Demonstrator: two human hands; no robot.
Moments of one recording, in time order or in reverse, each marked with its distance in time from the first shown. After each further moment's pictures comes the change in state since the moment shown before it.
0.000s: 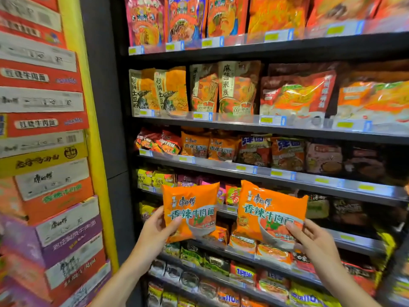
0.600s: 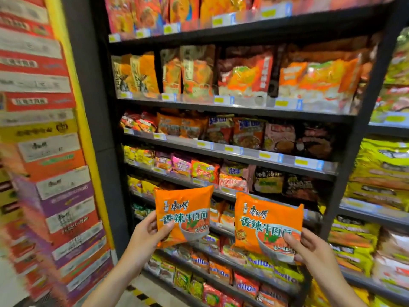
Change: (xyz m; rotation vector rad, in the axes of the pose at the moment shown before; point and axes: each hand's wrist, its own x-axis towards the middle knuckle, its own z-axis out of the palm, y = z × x) left_hand -0.153 -0.002 0.225 0.015 0.123 -0.131; right_hand -0.051 0.050 -0.266 -0.062 -0.109 0.071
